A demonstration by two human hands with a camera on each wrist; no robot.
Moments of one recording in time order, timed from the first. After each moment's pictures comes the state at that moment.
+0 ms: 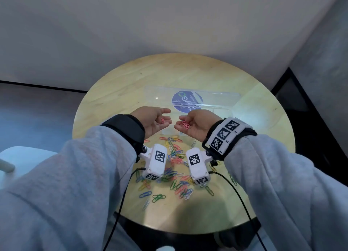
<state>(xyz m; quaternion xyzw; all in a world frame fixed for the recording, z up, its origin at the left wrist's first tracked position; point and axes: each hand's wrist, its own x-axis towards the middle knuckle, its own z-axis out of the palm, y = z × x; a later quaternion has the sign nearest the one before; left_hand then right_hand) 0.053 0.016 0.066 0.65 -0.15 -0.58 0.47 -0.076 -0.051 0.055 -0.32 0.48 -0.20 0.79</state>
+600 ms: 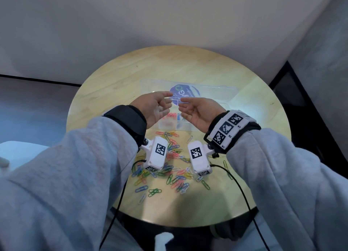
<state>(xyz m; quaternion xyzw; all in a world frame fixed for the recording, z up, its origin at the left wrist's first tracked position) 0.042 0.006 0.075 0.59 -0.19 -0.57 0.54 -0.083 -0.058 0.061 -0.36 0.44 -0.24 0.78</state>
